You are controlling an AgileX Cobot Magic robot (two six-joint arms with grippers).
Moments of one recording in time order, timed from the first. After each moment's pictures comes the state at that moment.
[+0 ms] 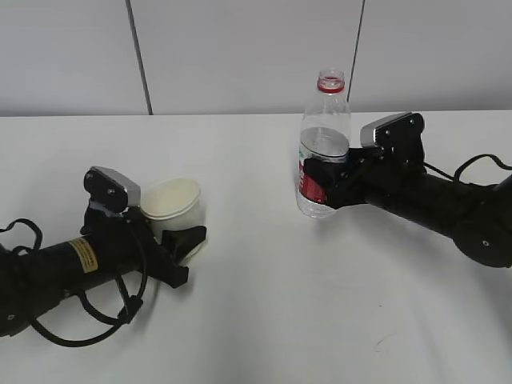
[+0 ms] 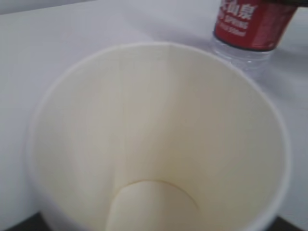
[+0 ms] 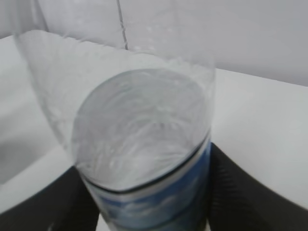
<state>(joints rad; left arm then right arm) -0.29 2.16 -0.64 0.52 -1.14 -0.15 0.12 2.12 -0.88 -0.55 -1.02 0.26</state>
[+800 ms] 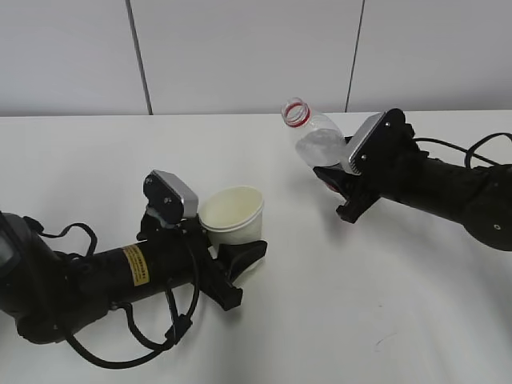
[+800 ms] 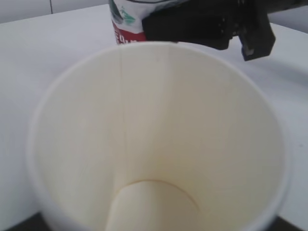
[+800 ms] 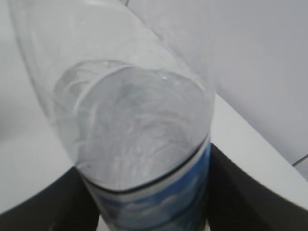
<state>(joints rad) -0.51 2.15 -0.69 0.53 -1.14 -0.20 0.13 2.02 -0.88 -0.56 -0.83 -0.25</state>
